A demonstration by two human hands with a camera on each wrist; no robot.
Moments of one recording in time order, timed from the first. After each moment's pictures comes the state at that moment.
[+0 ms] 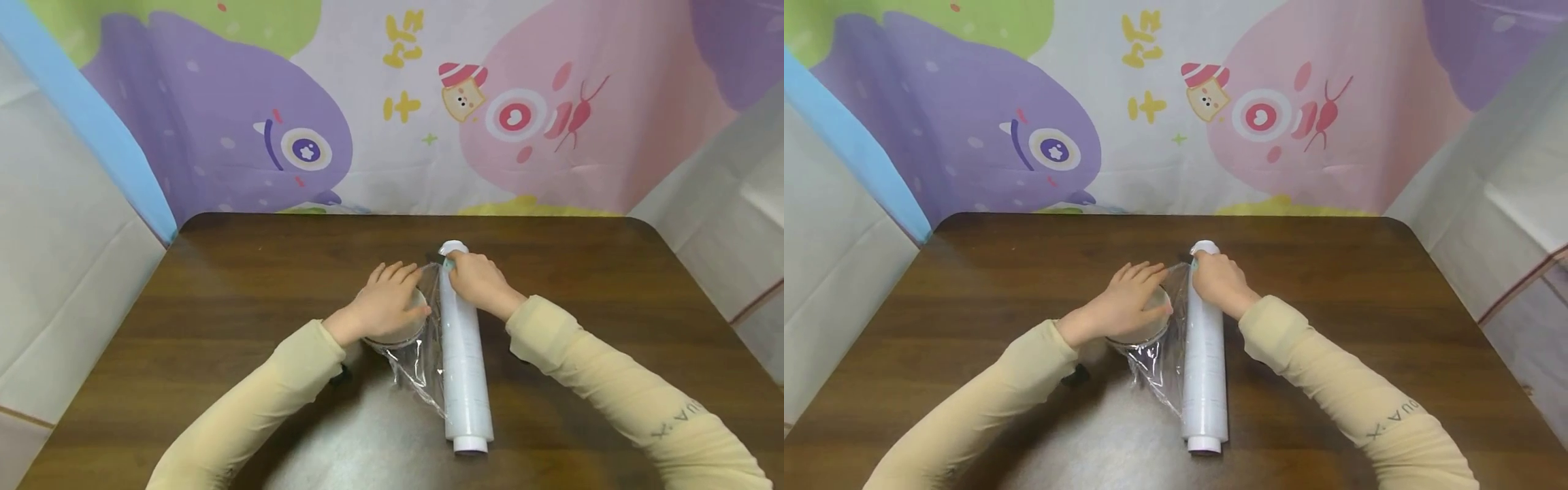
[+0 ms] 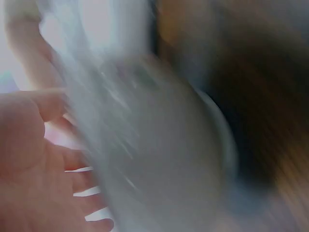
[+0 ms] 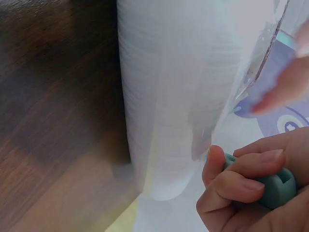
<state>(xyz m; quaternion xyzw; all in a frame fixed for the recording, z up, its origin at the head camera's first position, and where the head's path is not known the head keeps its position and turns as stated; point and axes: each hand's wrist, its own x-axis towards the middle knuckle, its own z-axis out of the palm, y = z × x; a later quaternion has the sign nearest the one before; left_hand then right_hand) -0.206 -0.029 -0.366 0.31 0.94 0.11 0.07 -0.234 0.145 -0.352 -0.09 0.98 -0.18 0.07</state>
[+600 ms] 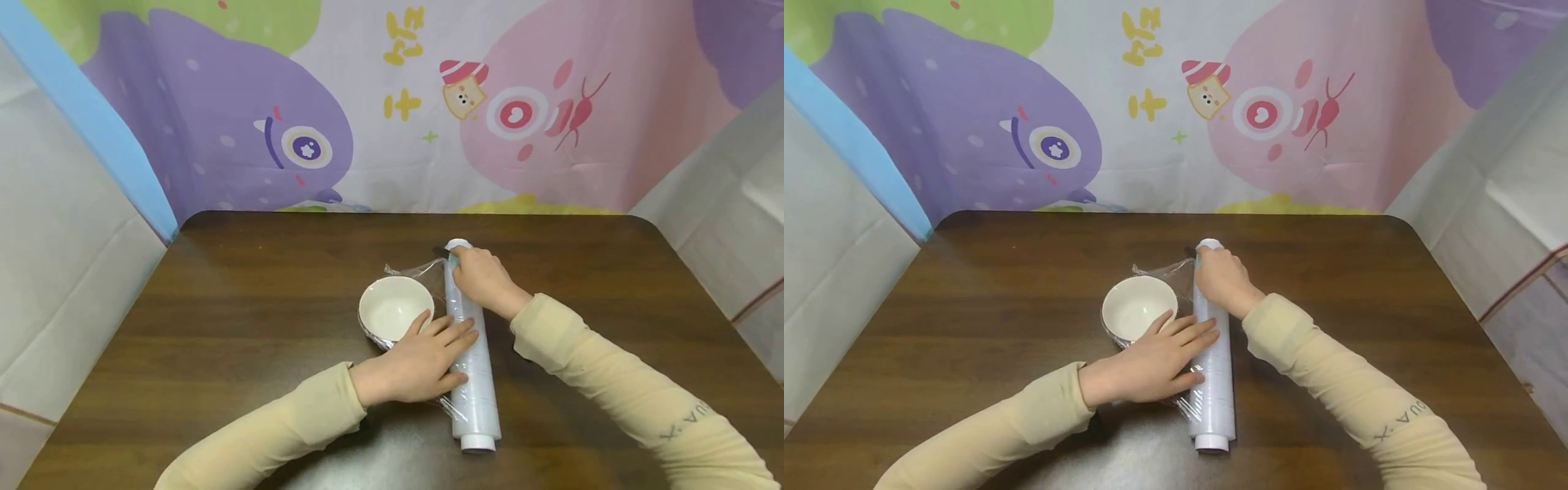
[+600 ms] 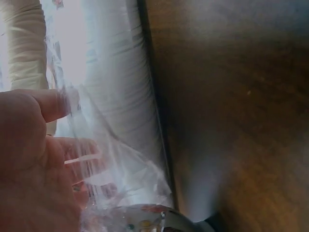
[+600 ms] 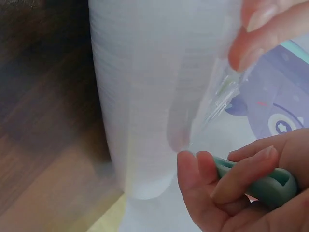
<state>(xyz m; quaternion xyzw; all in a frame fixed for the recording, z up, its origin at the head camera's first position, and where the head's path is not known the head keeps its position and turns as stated) -0.141 0.001 -0.382 0.44 0.89 0.04 0.03 -0.231 0.149 -0.349 -0.12 0.98 -0.17 0.02</state>
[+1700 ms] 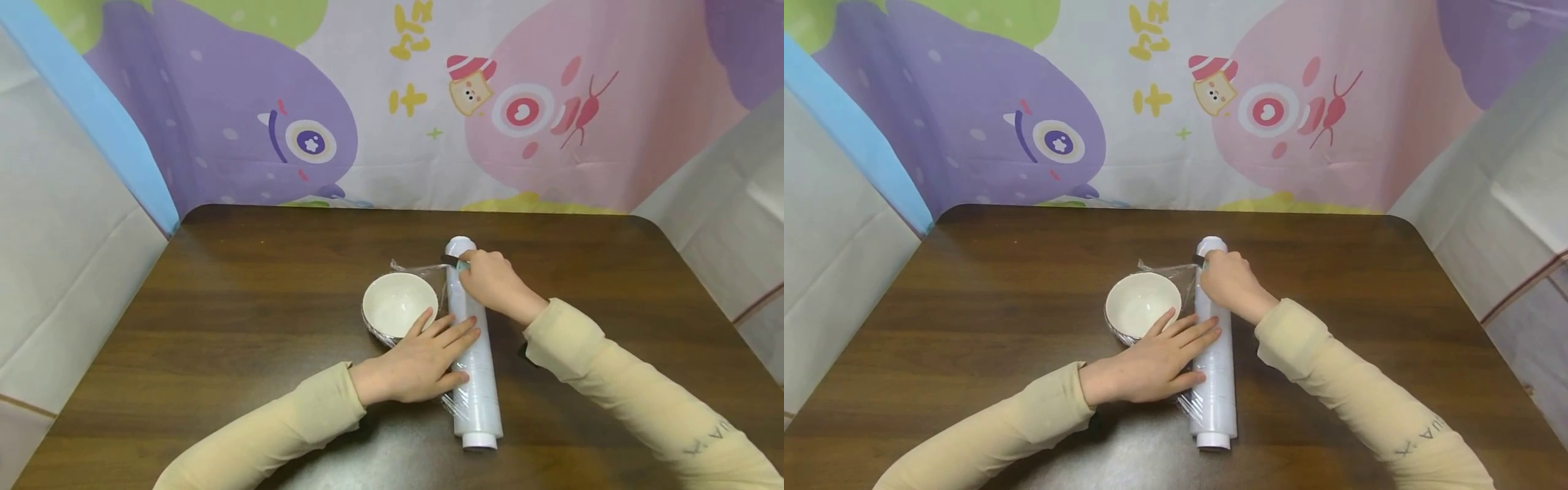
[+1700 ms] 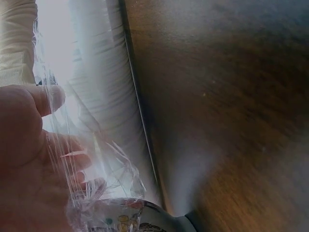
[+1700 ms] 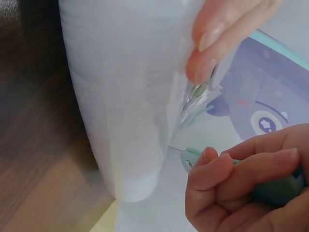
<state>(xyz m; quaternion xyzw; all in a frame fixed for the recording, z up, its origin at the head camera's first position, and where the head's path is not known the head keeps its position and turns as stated) -0.139 -0.006 -0.393 0.45 0.89 0.06 0.03 -0.216 0.149 -0.336 -0.09 0.98 -0.18 0.07</state>
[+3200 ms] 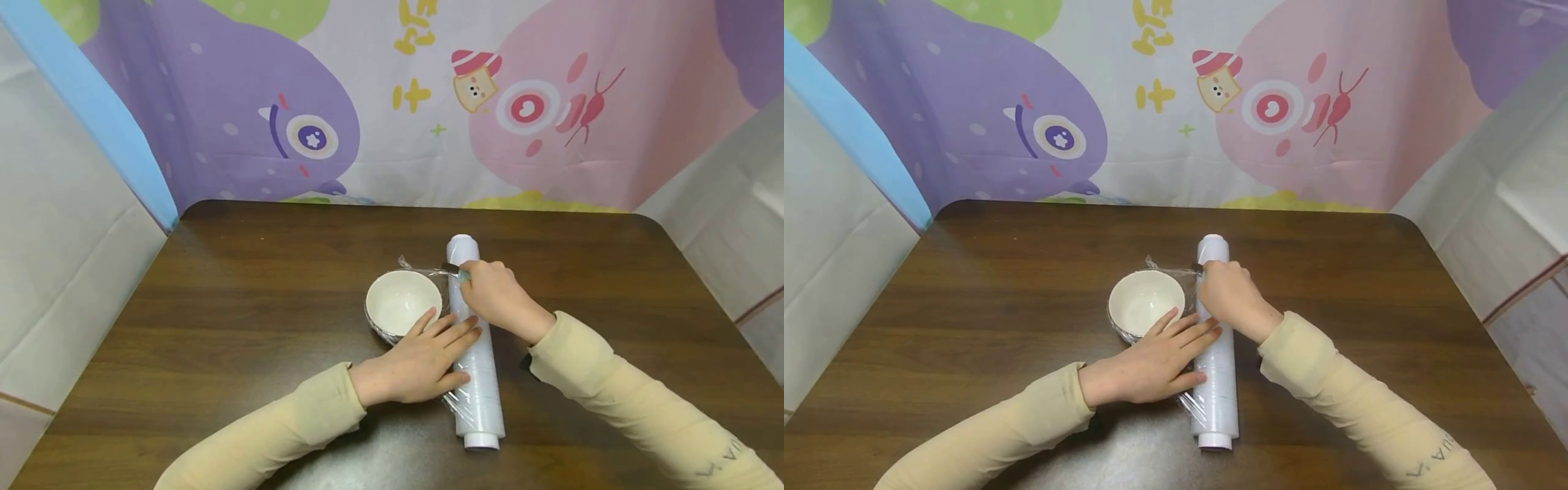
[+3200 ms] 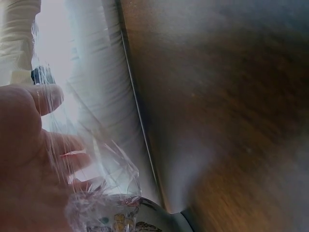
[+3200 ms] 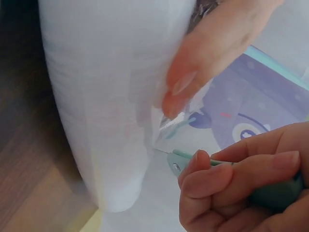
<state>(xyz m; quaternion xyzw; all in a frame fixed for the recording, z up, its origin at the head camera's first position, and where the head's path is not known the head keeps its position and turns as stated) -0.139 -0.008 -0.396 0.45 0.89 0.05 0.02 -0.196 0.142 -0.337 -0.10 0.98 -0.18 0.06</state>
